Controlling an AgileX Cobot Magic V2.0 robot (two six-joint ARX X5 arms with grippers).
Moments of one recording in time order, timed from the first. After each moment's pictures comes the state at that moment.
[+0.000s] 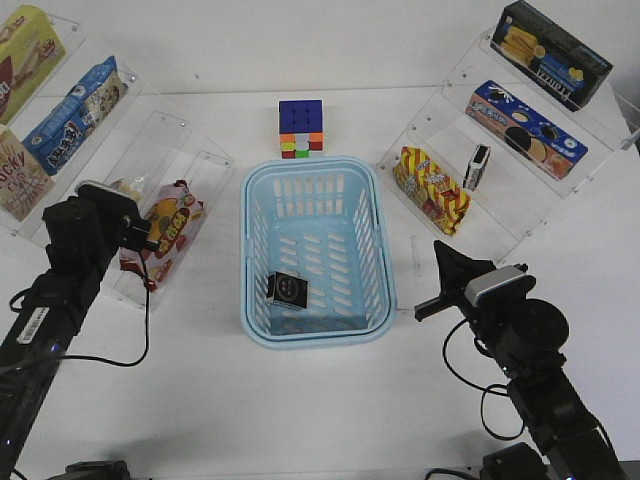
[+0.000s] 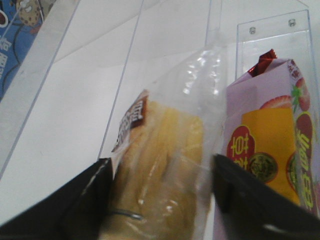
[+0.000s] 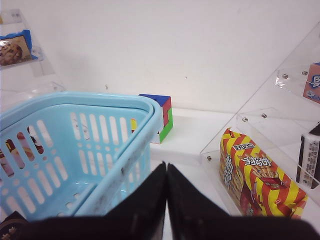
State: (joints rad) left arm 0.00 1.35 1.03 -0.03 -0.12 0.49; right arm 0.27 0.72 0.59 0.06 -0.13 0.08
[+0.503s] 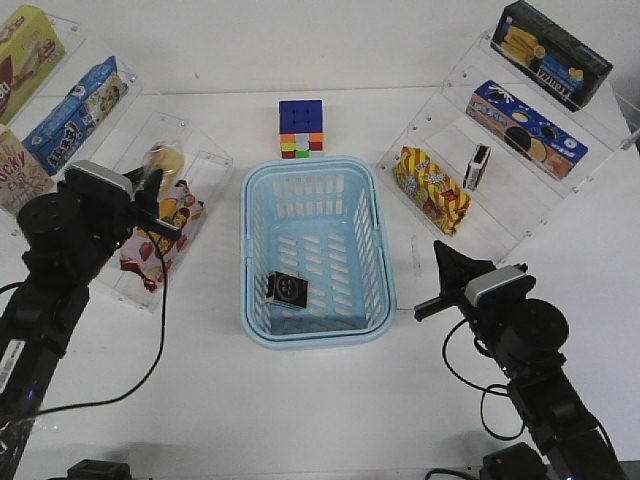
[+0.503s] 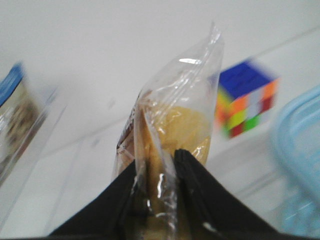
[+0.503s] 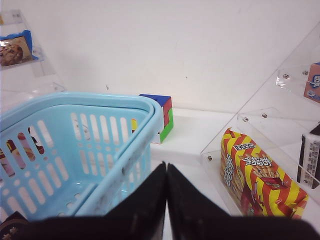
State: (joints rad) left arm -0.12 1.18 1.19 -0.07 0.23 0.27; right arm 0.27 0.72 0.59 0.06 -0.13 0.08
